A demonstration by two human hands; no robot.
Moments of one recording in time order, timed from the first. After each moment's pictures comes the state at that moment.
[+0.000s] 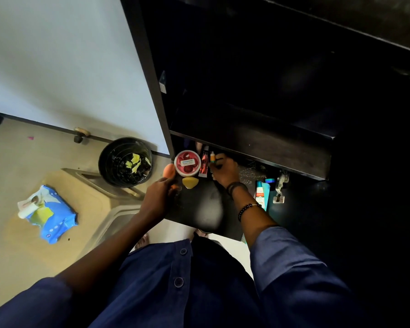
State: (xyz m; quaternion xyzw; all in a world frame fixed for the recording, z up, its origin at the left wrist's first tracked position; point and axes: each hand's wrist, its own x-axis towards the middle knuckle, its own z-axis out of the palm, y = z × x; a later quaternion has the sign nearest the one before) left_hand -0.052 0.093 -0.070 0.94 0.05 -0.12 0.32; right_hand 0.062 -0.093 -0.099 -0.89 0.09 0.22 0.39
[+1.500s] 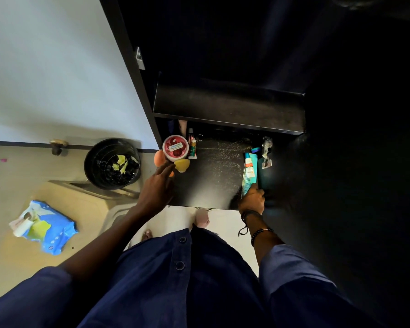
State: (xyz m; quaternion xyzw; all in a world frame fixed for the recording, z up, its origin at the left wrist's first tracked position) left_hand -0.072 0.094 -0.054 0.94 -0.05 -0.16 0.30; right_hand -0.096 -0.180 -0.125 -0.92 0.32 0.20 0.13
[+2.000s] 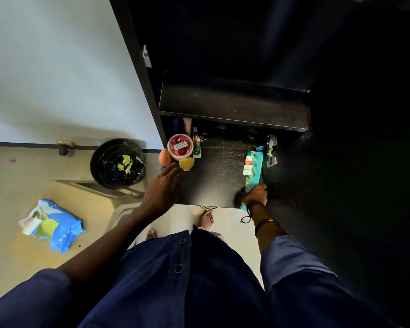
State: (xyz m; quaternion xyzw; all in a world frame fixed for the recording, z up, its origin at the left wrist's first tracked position) left_hand -0.081 0.096 -0.042 0.94 -0.09 -0.15 0.29; right_hand -0.080 -0.182 -0.125 -0.85 0.41 0.22 0.25
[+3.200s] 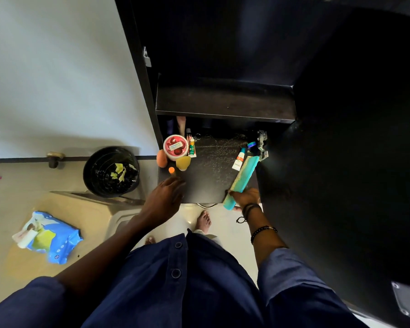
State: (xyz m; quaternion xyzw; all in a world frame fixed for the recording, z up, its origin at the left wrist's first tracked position) left_hand -0.105 0.105 -0.047 0.93 -0.17 -0.16 0.28; right_hand -0.109 -0.159 -0.112 -0.70 0.50 0.19 0.47
